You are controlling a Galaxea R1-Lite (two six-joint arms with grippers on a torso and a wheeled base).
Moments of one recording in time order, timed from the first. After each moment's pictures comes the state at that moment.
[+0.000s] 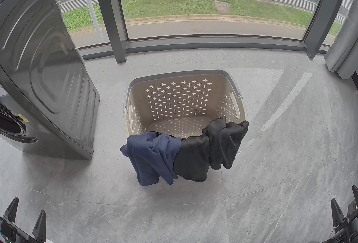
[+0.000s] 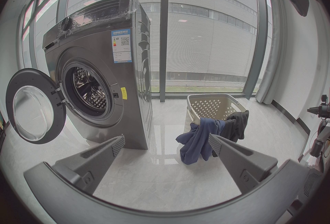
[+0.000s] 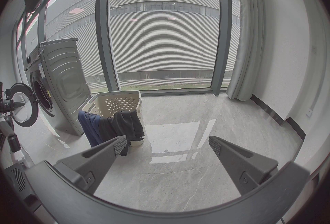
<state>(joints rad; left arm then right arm) 0.00 0.02 -0.02 0.00 0.02 -0.04 -0.01 0.02 -0.02 0.00 -0.01 0.00</state>
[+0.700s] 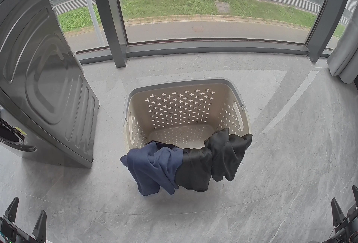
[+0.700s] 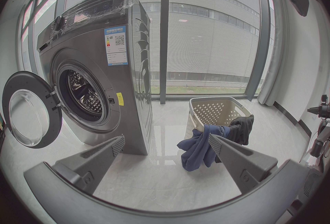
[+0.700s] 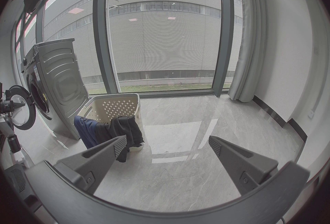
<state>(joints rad) 0.00 0.02 -0.02 0.00 0.02 -0.04 -0.01 0.02 -0.02 0.01 -0.01 0.00</state>
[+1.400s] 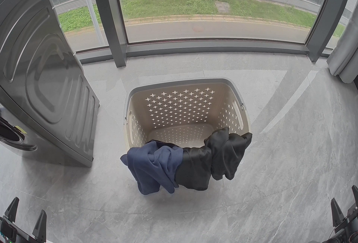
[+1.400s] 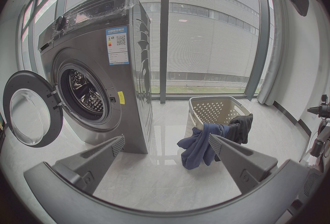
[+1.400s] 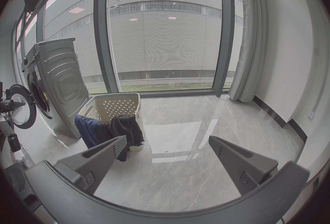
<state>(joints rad) 0.00 0.02 -0.02 0.00 0.02 -0.04 -0.01 0.02 -0.02 0.01 -0.01 0.00</state>
